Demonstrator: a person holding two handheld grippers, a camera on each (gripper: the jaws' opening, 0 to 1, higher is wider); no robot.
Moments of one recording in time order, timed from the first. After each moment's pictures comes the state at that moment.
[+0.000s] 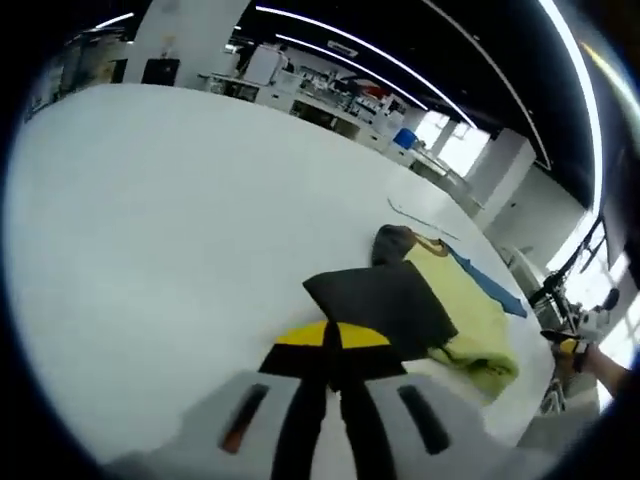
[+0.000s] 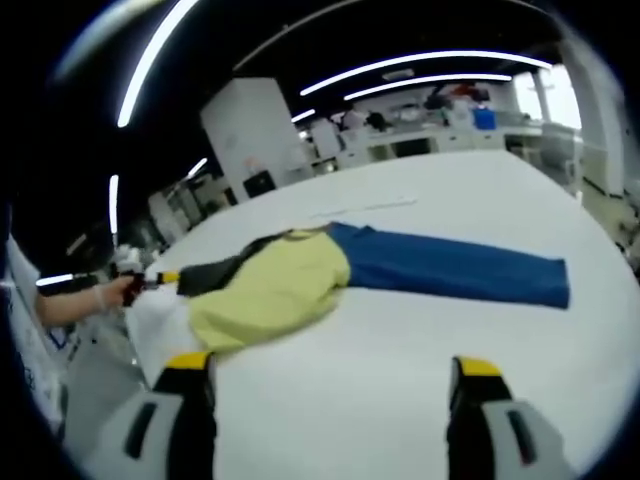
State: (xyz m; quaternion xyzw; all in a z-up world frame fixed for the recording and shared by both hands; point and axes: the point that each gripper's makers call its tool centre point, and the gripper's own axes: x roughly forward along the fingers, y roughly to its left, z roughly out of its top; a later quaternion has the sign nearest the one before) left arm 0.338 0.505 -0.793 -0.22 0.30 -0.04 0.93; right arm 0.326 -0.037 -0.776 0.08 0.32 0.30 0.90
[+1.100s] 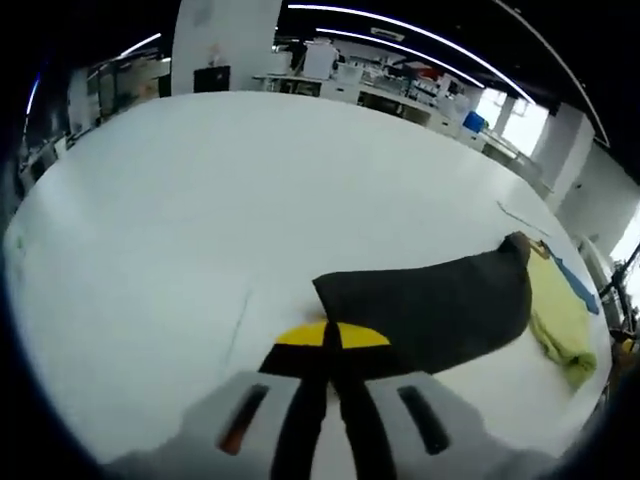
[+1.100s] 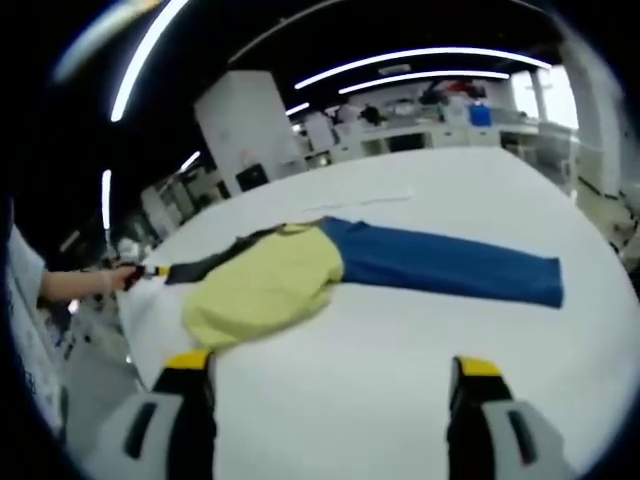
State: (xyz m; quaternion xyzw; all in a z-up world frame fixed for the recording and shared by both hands) left arm 0.355 0.664 -0.821 -0.13 0.35 0.09 0.92; right arm 0.324 -0.042 -0.777 0.07 0.33 0.28 0.90
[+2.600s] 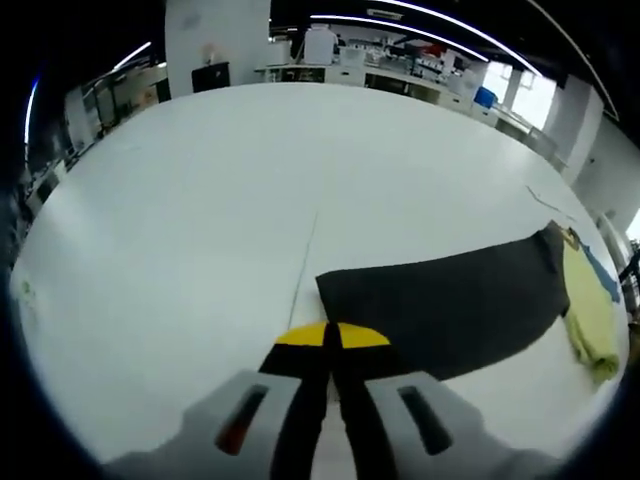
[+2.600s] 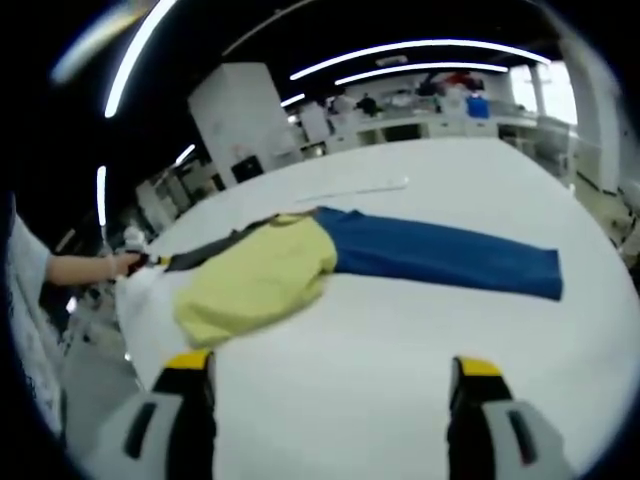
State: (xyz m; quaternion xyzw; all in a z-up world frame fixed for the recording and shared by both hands) left arm 0.378 0.699 -0.839 -0.09 0.39 0.11 0.91; right arm 0.327 -0.042 -0.788 0.07 0.35 0.27 0.89
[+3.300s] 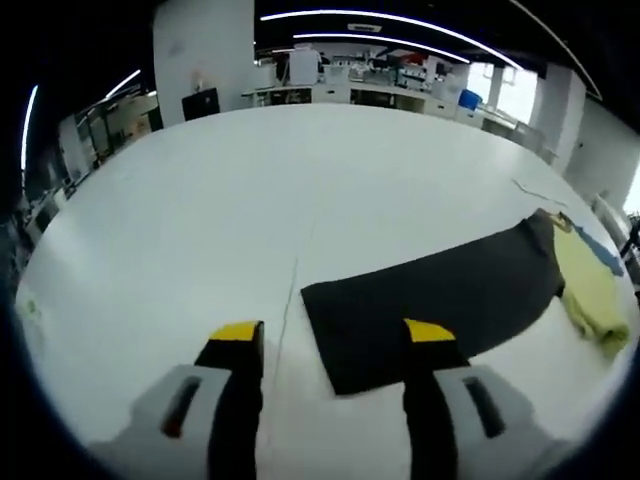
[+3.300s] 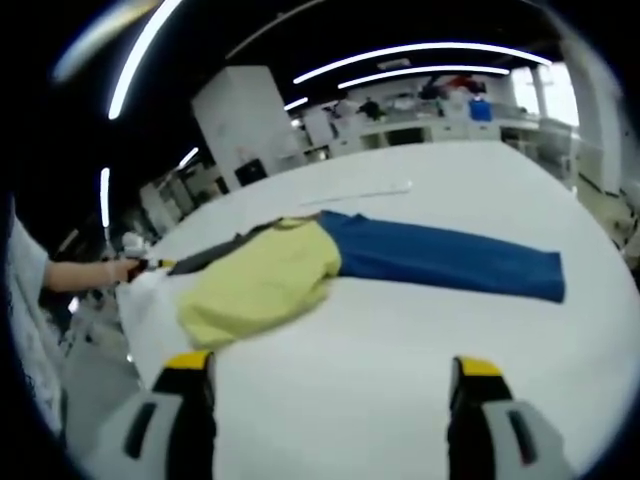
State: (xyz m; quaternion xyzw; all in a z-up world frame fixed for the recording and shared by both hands) left arm 0.372 0.679 -0.820 -0.05 0.34 0.07 0.94; right arm 0.327 -0.036 -0.785 0.07 0.34 0.28 0.89
